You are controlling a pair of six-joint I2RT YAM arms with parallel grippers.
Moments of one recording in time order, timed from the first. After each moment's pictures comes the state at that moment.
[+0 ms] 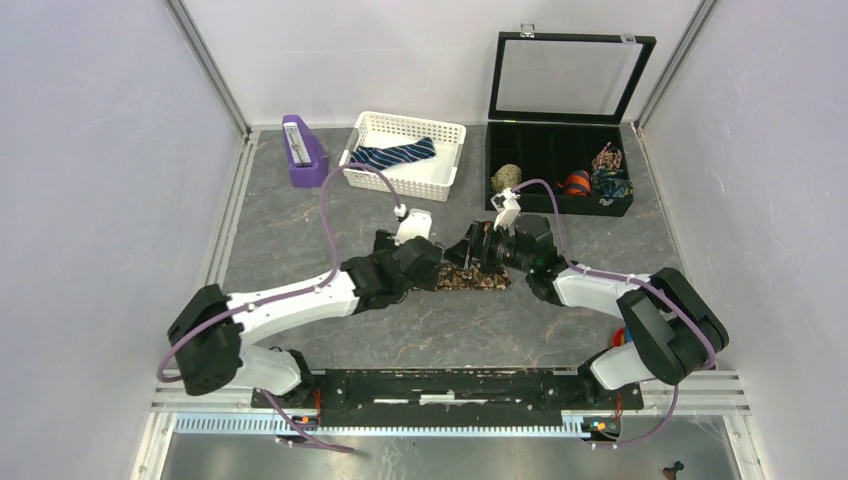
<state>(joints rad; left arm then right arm) -1.01 1.39 0.91 -0.39 -0.62 -0.51 0.54 1.46 0.54 0.56 -0.38 0.63</state>
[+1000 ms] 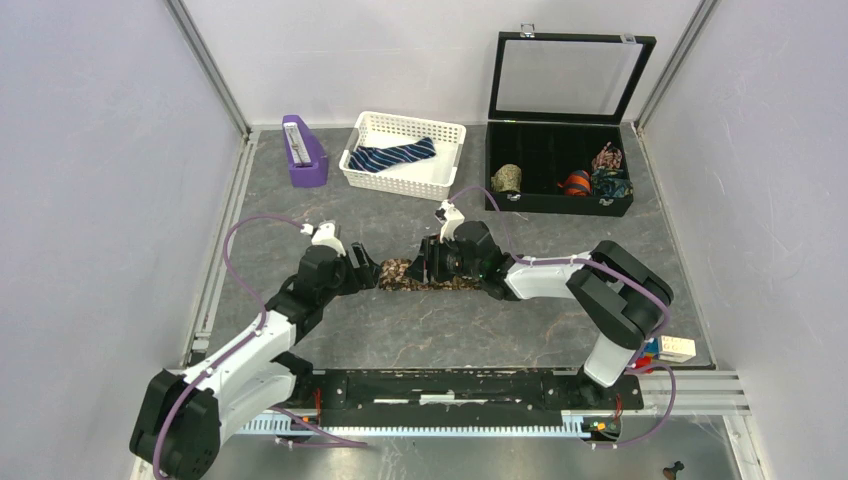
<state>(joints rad) -0.43 0.90 0.35 -0.03 -0.08 -0.55 0.81 1.71 0.75 0.49 -0.24 0.64</state>
